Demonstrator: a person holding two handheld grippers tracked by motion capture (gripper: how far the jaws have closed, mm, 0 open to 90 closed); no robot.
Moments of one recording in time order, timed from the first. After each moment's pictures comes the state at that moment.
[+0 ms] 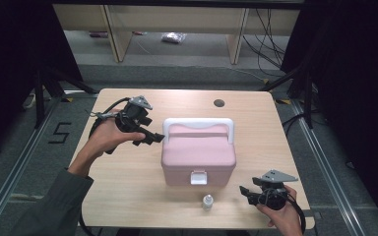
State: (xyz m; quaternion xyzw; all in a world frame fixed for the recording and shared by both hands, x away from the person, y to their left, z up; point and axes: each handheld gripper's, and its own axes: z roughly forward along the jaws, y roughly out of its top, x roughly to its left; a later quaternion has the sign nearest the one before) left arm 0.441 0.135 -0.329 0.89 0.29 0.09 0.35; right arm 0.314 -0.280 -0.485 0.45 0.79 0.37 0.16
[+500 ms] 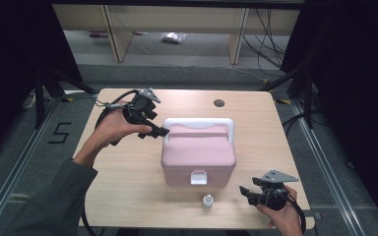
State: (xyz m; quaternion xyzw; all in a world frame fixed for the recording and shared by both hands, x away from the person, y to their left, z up) left arm 0.456 0.119 -0.313 0.90 0.27 0.10 0.32; right arm 0.312 -0.281 -0.484 0.45 0.79 0.37 0.16
